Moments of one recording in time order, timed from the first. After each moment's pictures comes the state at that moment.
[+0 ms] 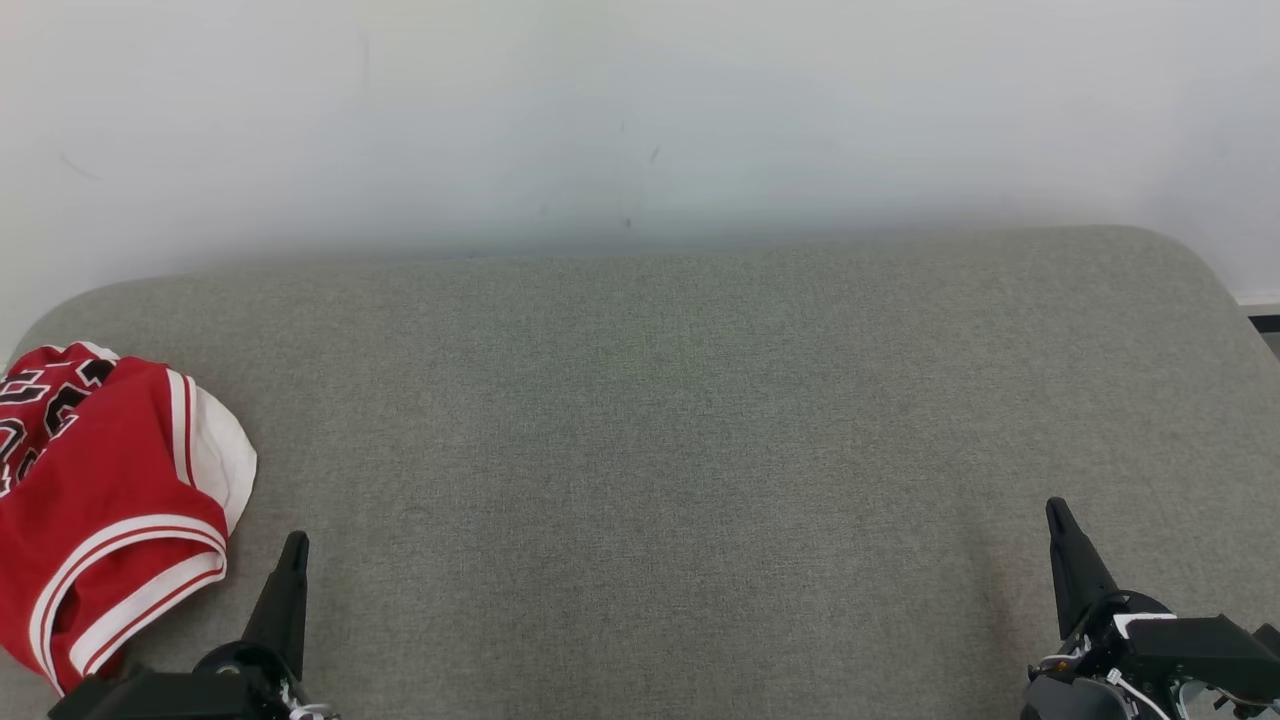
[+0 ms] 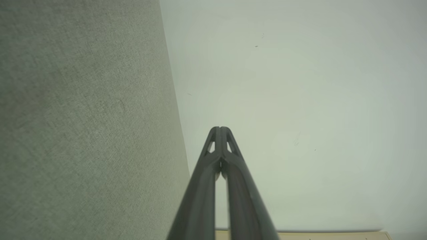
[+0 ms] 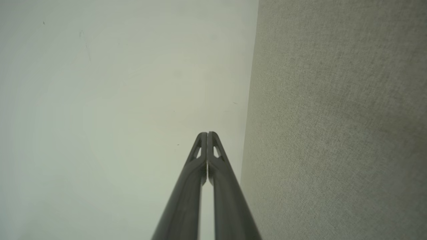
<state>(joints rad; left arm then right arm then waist) -0.11 0.05 0.11 0.25 -1.61 -0.13 0.11 -0.11 -0.05 -0.12 0.25 1.61 0.13 0.11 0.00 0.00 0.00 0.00</state>
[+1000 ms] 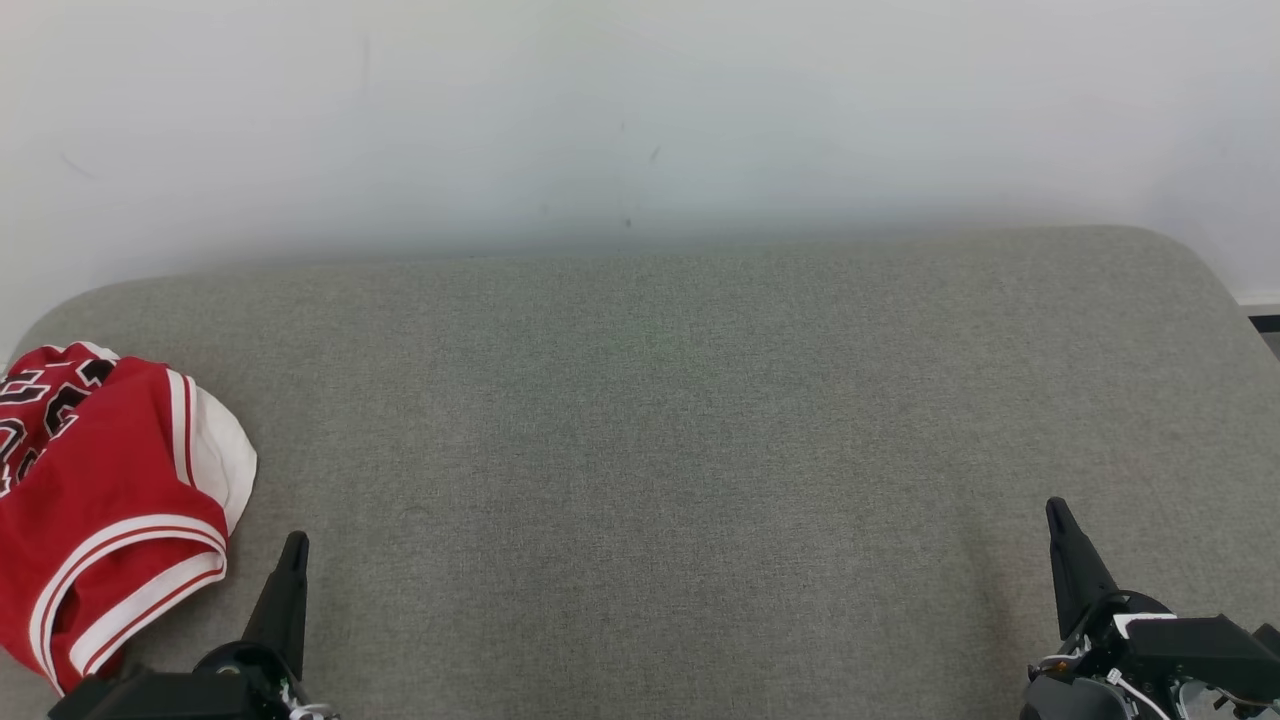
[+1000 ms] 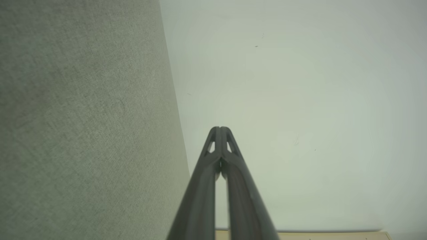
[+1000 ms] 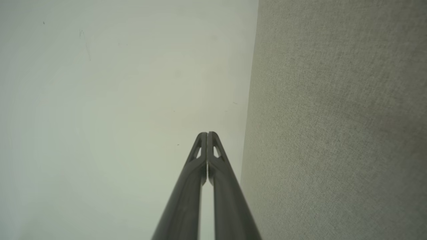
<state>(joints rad) -0.11 0.05 0.11 0.25 -1.61 -0.13 0.11 -0.11 -0.05 -0.12 0.25 1.61 0.13 0.11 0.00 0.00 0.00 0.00</state>
